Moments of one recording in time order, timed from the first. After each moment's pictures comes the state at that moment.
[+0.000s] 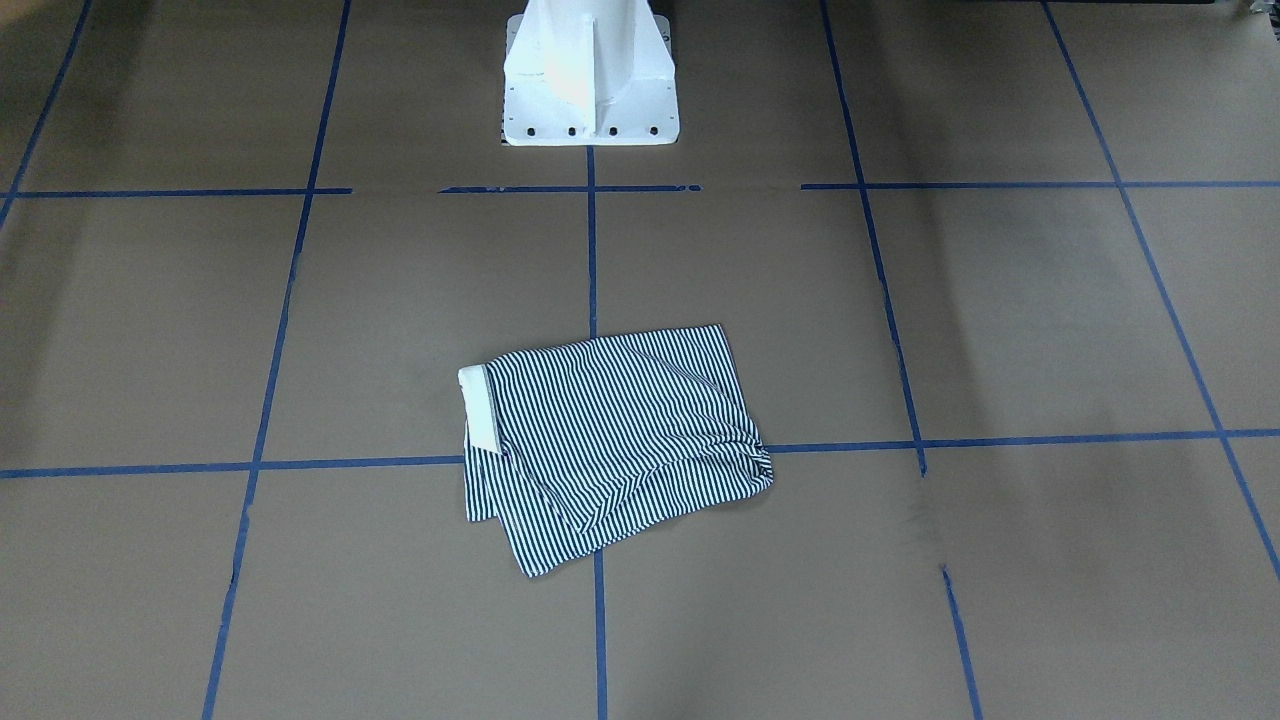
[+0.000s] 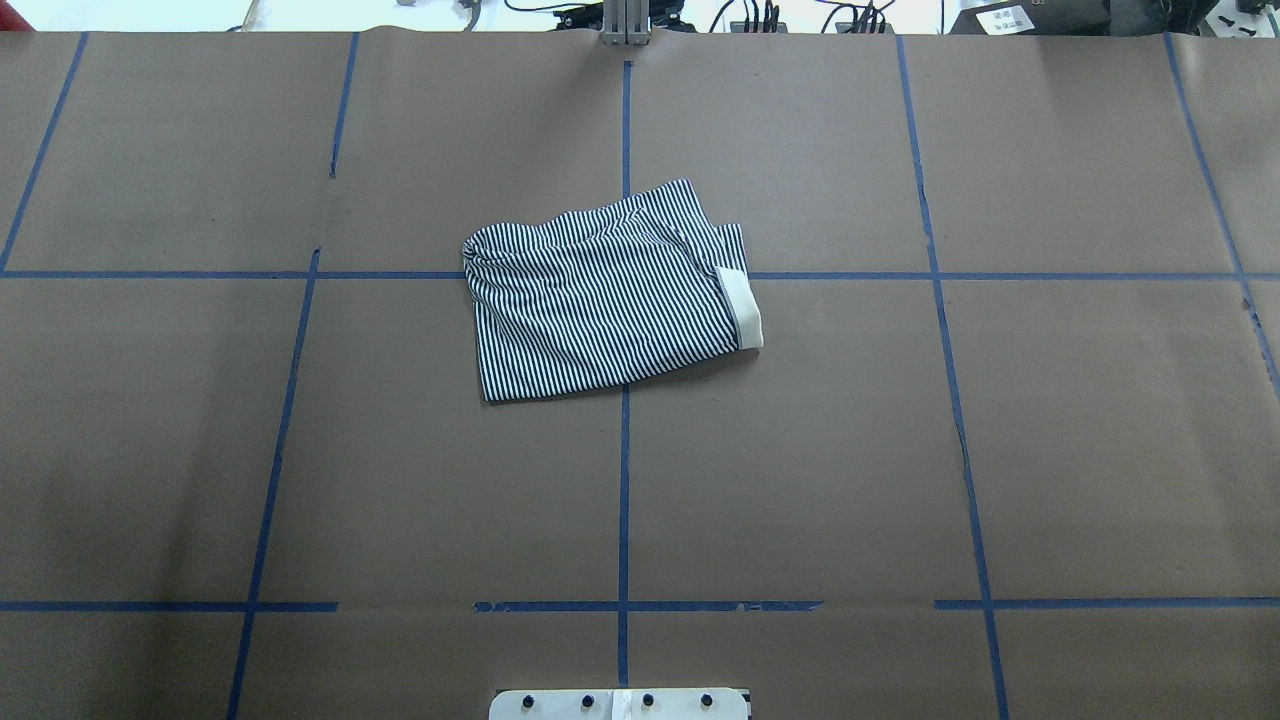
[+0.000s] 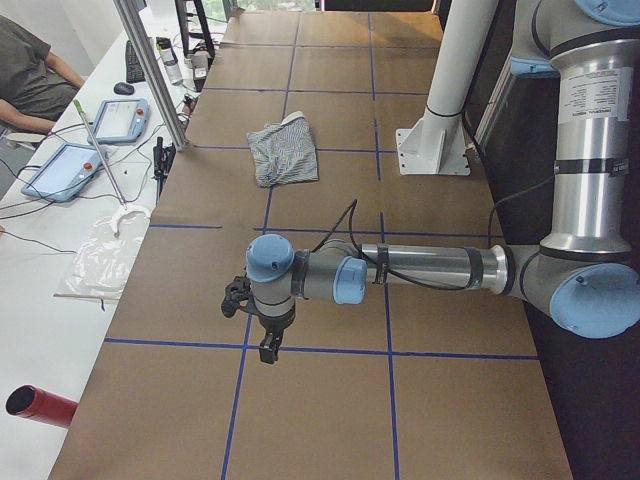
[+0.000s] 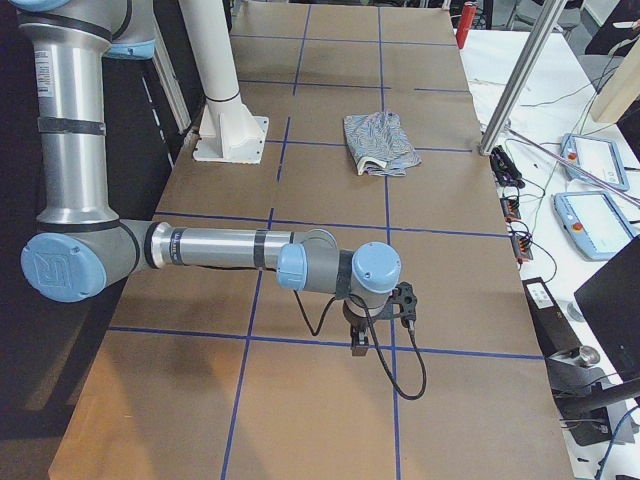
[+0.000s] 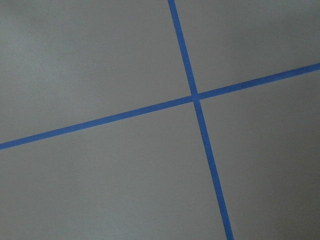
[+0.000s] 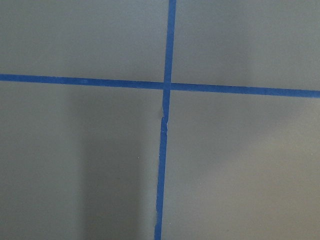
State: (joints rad) left arm -1.54 -1.52 -1.62 -1.65 -2.30 0.13; right arm 1.59 -1.58 1.60 -1.65 2.39 -0.10
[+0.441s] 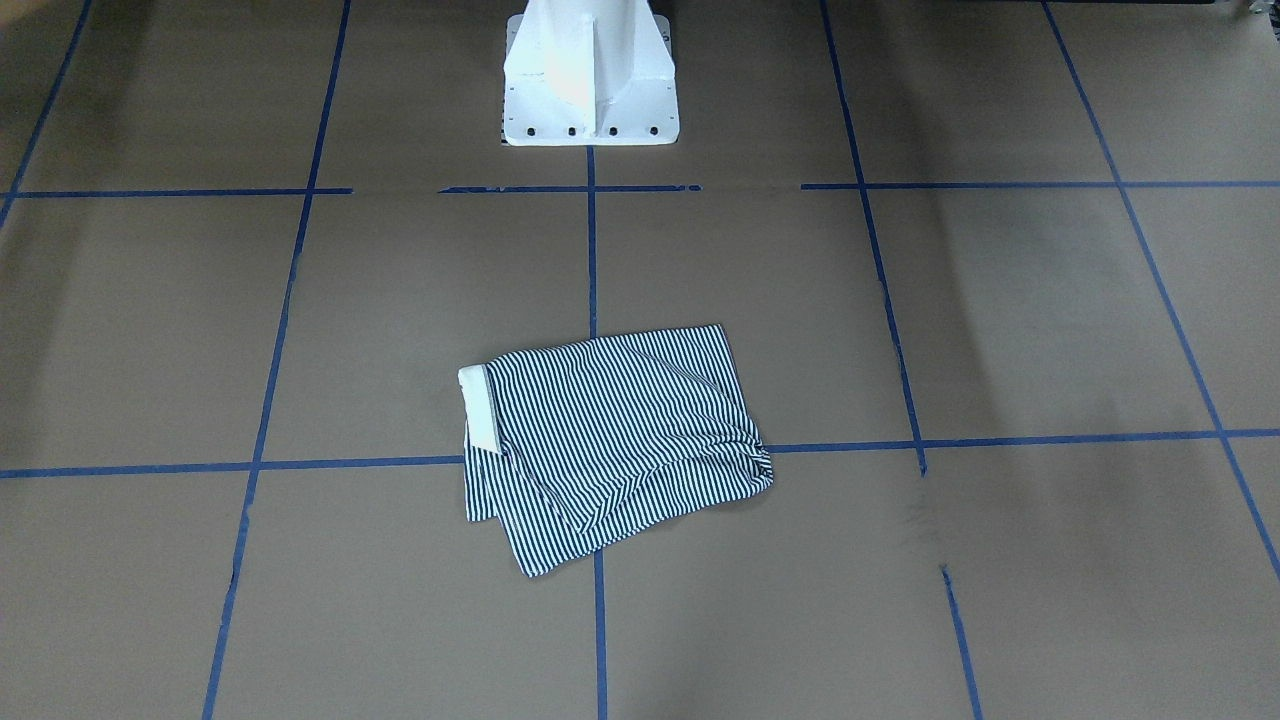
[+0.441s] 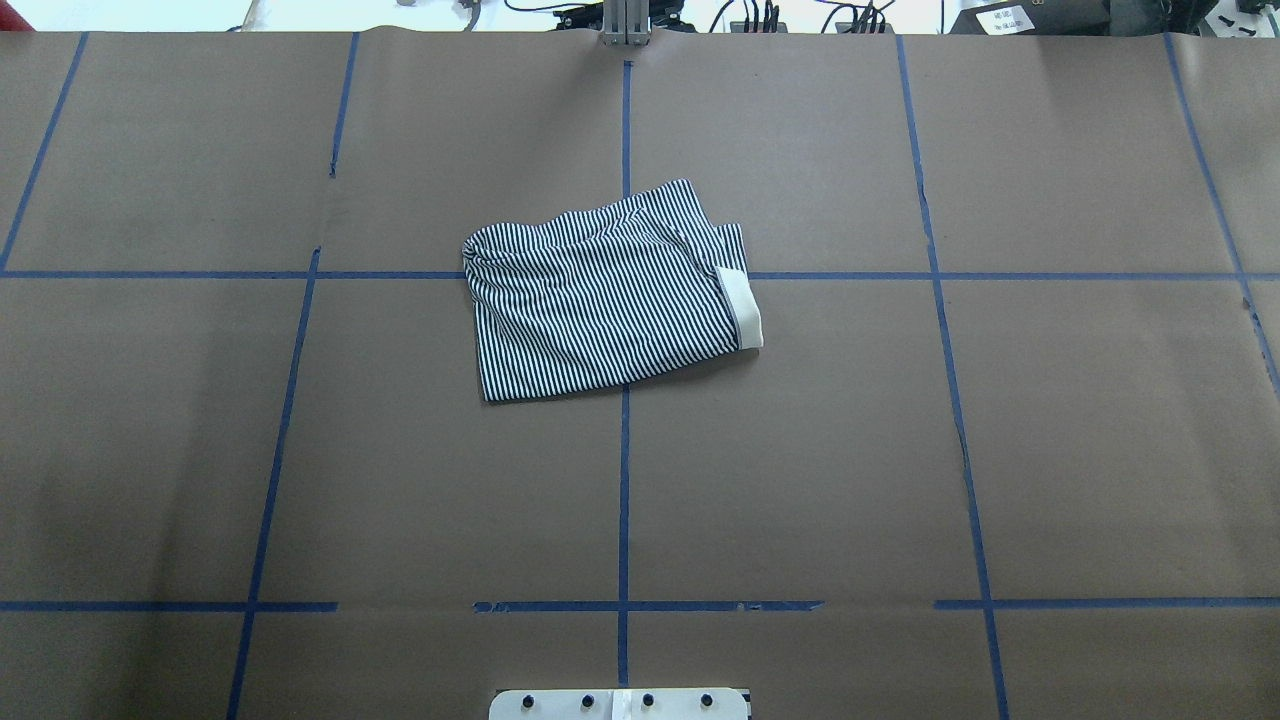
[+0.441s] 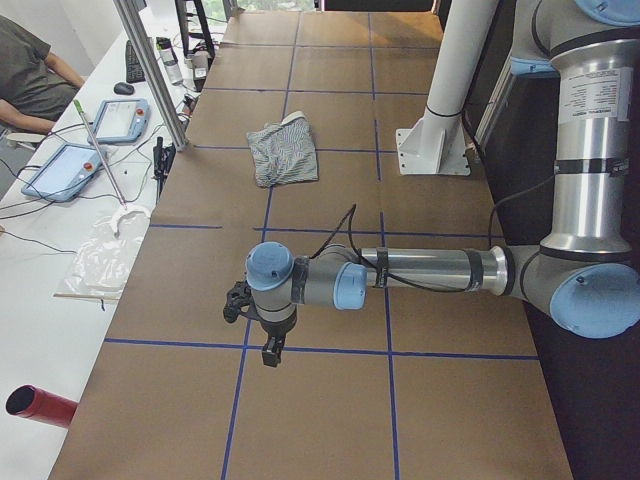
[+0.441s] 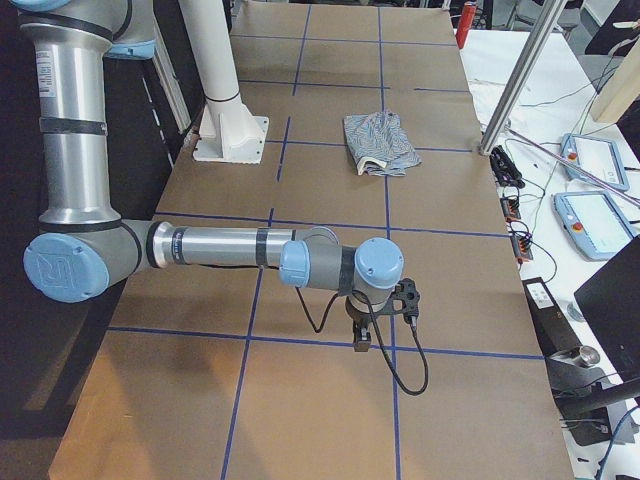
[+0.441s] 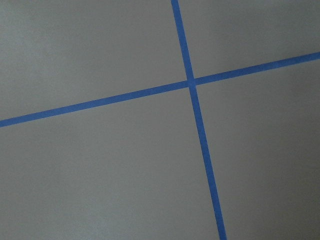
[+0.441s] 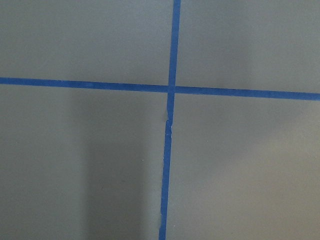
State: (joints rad) left arm -1.54 -1.52 -1.60 -1.66 -2.32 0.13; right arm 1.59 -1.58 1.61 -1.65 2.39 -0.09
